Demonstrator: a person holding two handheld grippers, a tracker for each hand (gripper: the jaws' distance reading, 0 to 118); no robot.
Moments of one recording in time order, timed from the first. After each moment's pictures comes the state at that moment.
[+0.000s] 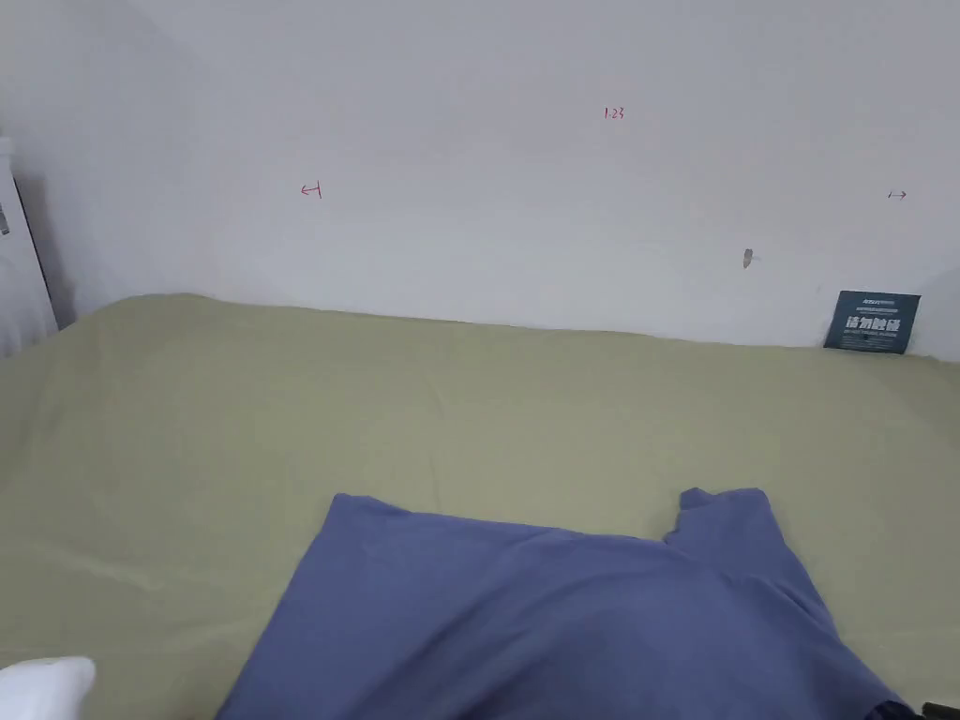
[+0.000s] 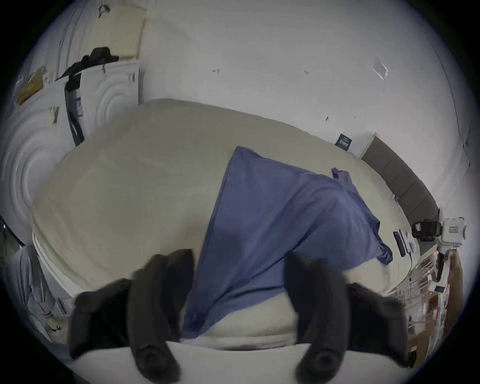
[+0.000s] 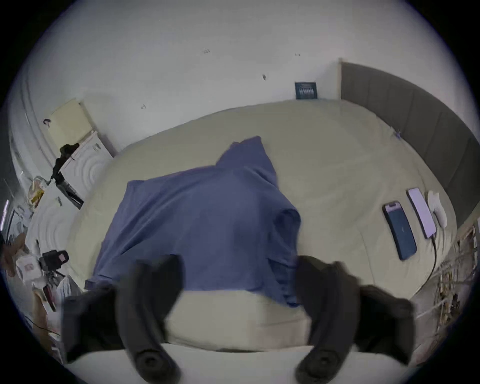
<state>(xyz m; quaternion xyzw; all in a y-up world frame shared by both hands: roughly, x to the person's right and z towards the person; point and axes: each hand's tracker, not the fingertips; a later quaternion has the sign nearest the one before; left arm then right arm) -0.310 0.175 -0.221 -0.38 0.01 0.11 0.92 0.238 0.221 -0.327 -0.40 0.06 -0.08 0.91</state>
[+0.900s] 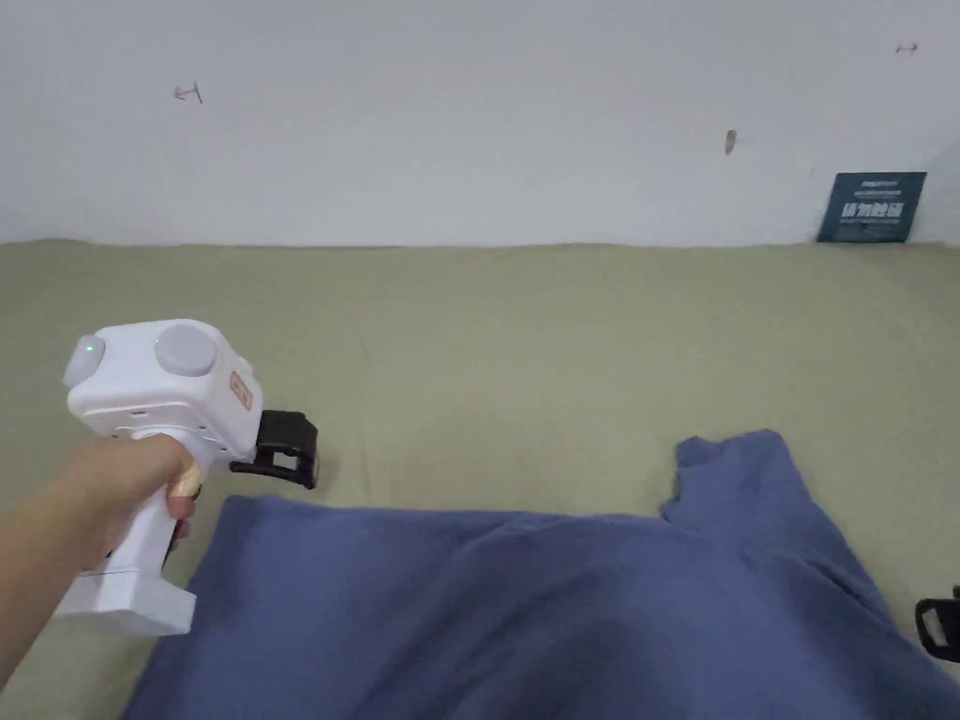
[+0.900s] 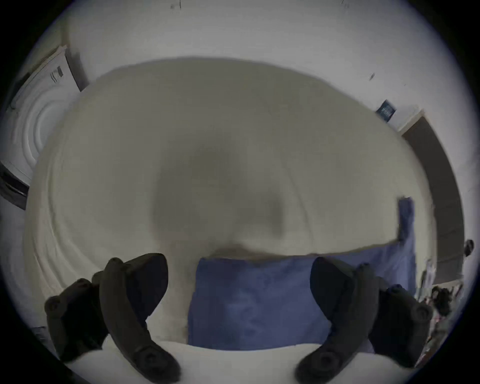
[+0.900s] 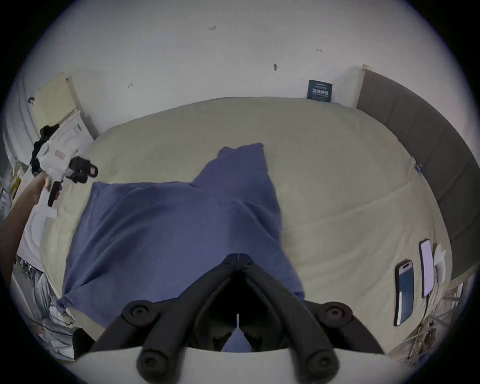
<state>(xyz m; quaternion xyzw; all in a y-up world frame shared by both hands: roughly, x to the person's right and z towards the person) -0.295 0.136 -0.670 -0.58 0.02 0.05 0.81 0.254 0.180 -0.498 -0.44 0.04 -0.02 0.89</state>
